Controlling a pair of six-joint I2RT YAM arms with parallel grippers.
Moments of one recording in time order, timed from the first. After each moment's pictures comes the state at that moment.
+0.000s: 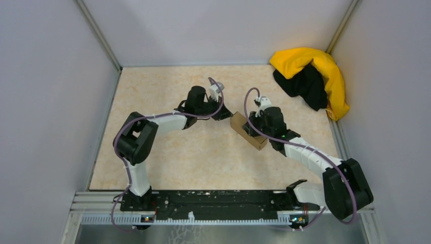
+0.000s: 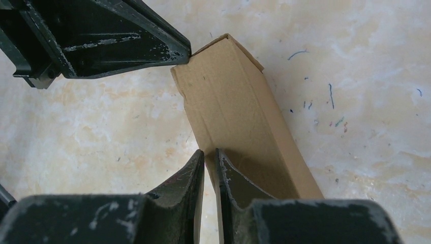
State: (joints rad) left arm -0.60 1.92 1.13 0.40 0.57 -0.33; right arm 0.44 1.19 0.57 0.09 -0.17 0.34
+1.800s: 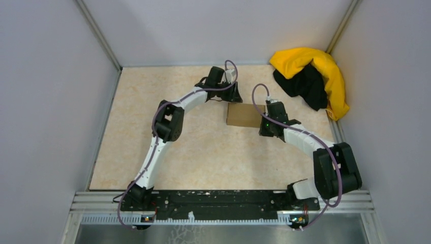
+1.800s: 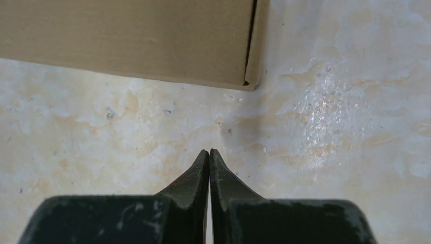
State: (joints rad) left arm -0.55 2.56 2.15 -0.23 0.51 -0.29; right arm 0.30 1.36 0.73 -0.26 -0.03 0.36
